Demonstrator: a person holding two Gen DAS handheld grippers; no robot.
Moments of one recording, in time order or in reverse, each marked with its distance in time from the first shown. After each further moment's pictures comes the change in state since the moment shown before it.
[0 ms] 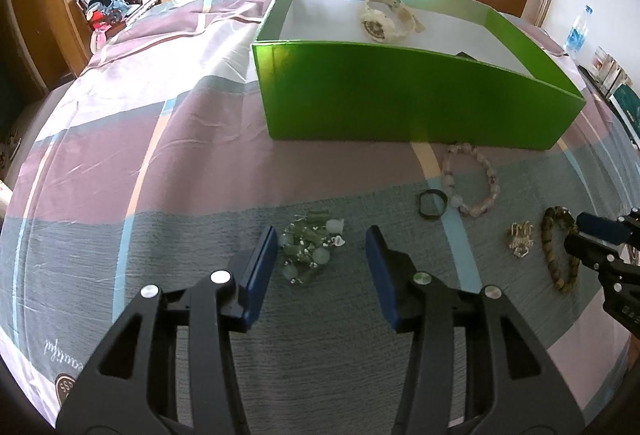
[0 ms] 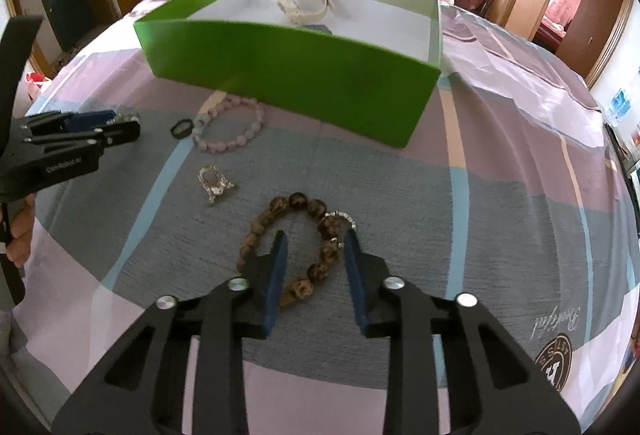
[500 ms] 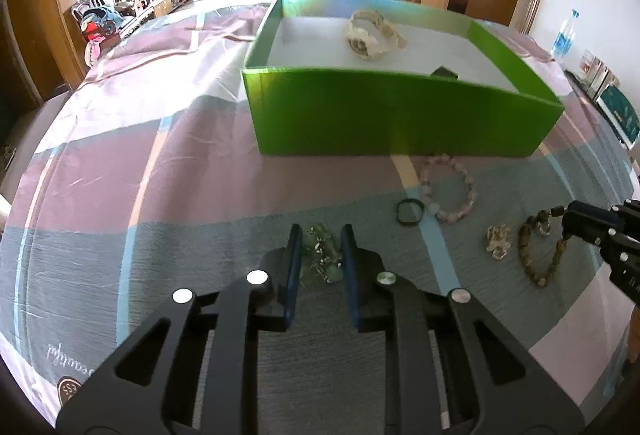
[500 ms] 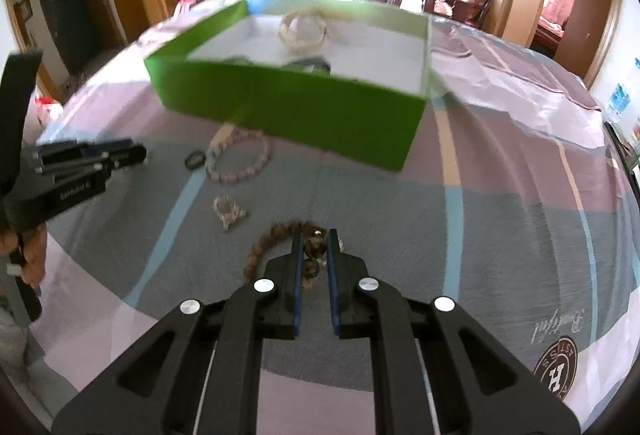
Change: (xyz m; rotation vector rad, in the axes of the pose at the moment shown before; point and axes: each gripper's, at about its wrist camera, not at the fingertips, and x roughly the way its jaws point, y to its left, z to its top) left arm -0.020 -0.004 0.000 0.011 -0.058 -0.027; right arm -0.029 -0.012 0.005 0.074 -0.132 0.050
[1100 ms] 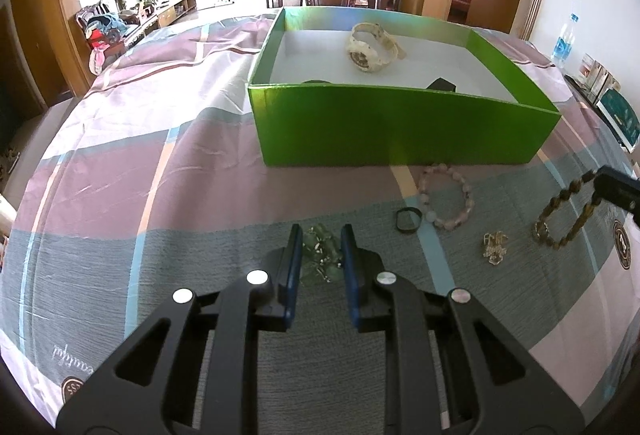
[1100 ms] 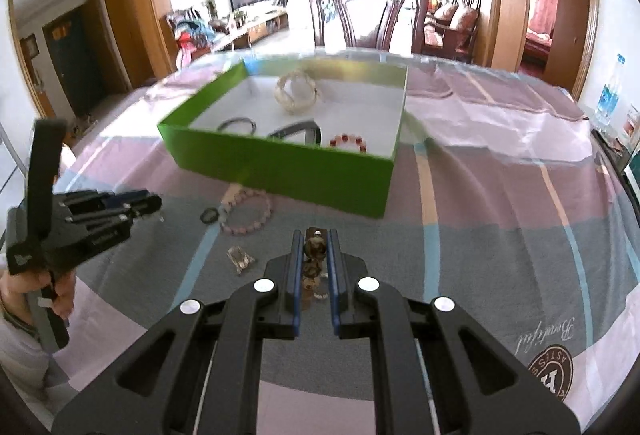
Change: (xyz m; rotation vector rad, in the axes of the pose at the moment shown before) left arm -0.007 -0.004 0.003 0.009 -0.029 0.017; right arm -0.033 -0.008 0.008 0.031 -0.144 0.017
